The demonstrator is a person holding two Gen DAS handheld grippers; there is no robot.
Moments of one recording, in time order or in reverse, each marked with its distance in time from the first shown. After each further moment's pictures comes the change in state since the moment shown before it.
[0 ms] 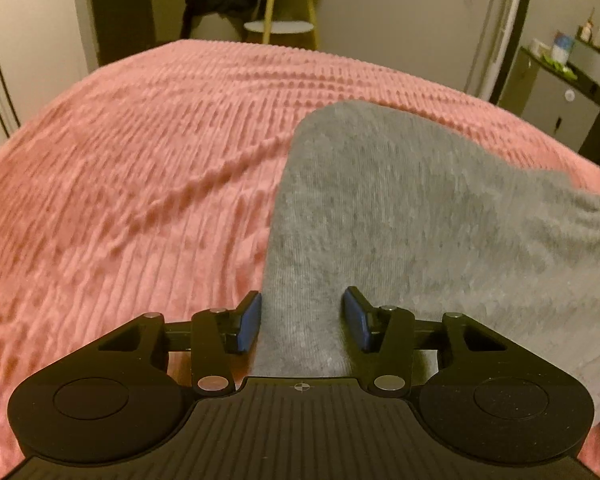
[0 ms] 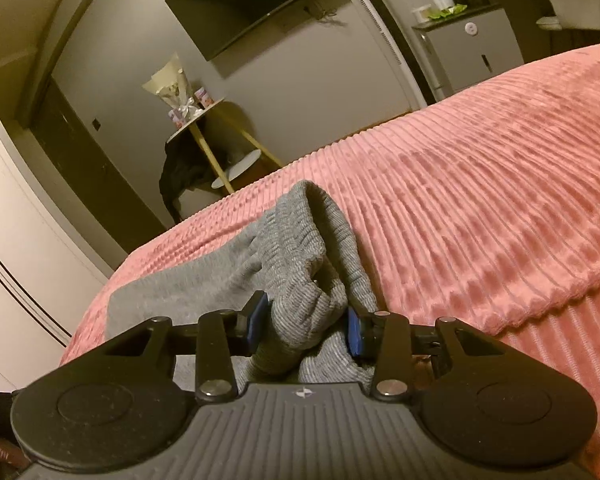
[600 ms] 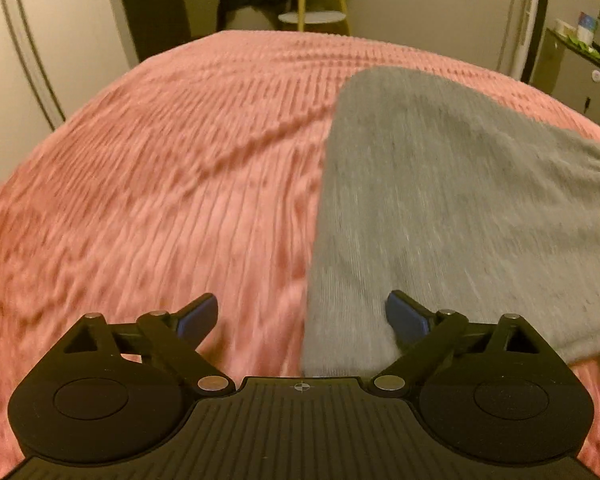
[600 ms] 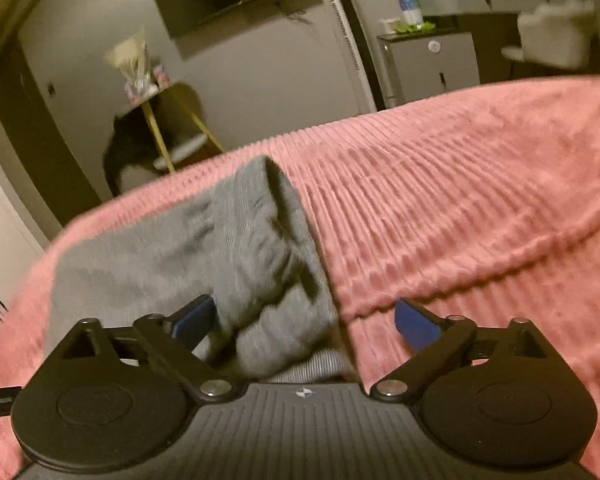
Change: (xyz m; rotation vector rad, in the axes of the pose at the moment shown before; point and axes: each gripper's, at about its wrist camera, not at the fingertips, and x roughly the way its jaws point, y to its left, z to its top) left arm -0.053 0.004 -0.050 -0.018 0.016 0.121; right arm -0.035 0.032 -0.022 -0.132 0.055 -0.233
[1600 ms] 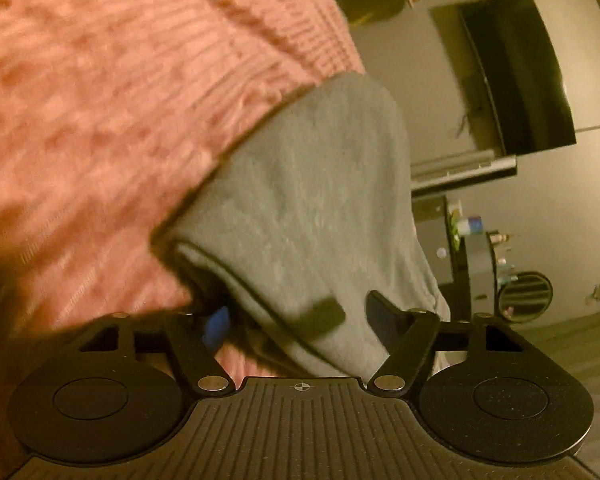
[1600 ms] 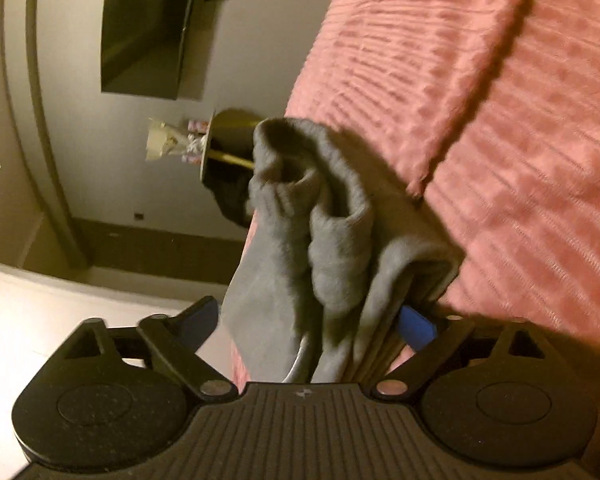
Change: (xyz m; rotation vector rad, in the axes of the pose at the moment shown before) left arm 0.041 0.062 -0.050 -0.808 0.099 -0.720; right arm 0.040 -0.072 -0.037 0.789 0.144 0.545
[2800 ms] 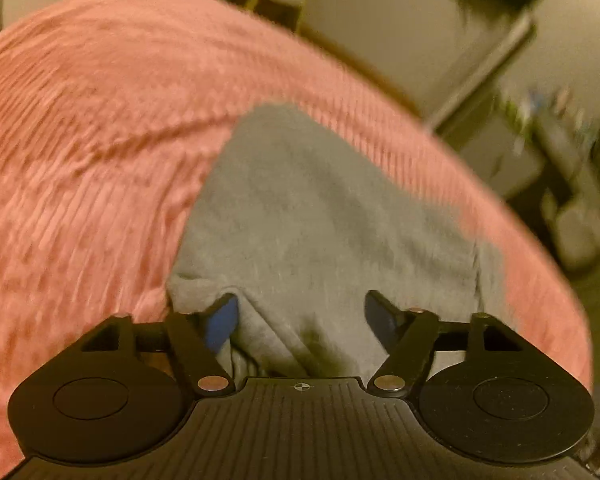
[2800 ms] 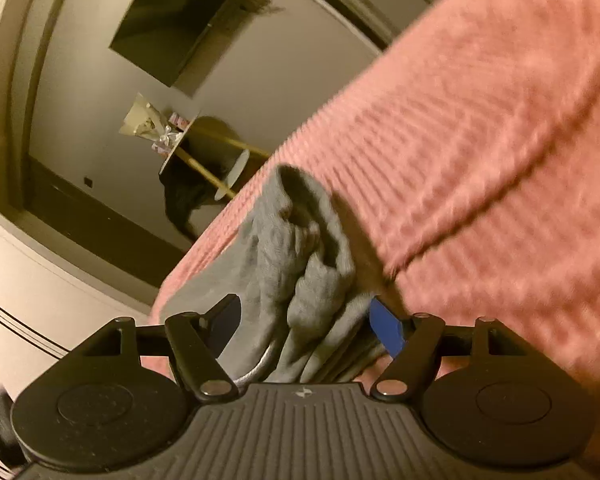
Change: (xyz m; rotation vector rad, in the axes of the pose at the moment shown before) left arm 0.025 -0.147 0.027 0.546 0.147 0.400; right arm -0.024 0.062 0.016 -0.418 -0.142 -0.250
